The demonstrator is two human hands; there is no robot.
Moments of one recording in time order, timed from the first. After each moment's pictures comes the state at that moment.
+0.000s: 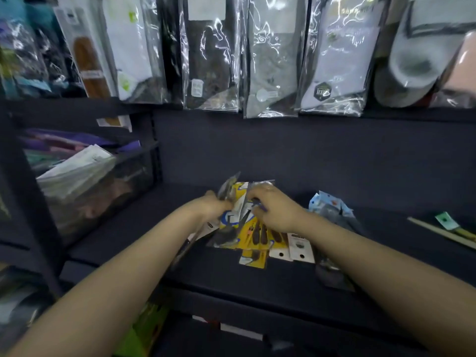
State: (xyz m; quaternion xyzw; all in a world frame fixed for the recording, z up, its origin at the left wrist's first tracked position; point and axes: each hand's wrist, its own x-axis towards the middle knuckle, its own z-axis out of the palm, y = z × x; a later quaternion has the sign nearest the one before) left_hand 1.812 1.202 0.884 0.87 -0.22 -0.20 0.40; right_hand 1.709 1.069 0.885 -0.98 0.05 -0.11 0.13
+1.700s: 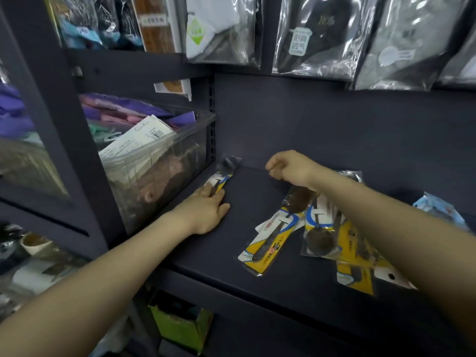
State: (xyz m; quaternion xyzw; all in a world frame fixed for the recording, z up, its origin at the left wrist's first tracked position) left_hand 1.926 1.311 0.834 0.93 -0.37 -0.07 0.06; right_hand 1.863 1.108 0.893 -0.94 0.14 -0.08 0.32
